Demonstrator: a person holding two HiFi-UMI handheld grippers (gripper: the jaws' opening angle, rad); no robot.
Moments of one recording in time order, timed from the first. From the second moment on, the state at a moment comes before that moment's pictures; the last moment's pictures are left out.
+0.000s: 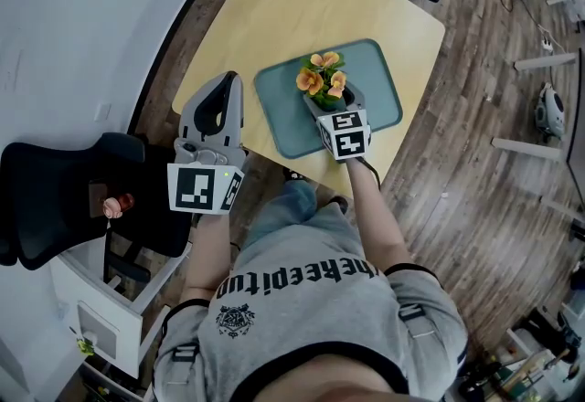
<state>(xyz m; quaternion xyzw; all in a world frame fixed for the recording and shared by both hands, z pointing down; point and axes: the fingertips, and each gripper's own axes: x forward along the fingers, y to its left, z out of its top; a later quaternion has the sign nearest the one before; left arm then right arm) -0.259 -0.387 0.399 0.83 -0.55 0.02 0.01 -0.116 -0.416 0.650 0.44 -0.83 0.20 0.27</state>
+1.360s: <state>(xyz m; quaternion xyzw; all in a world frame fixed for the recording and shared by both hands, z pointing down) -0.242 -0.379 0.386 0.84 -0.54 0.01 0.00 -0.105 -0.397 0.624 0.44 -0.84 0.19 0.26</state>
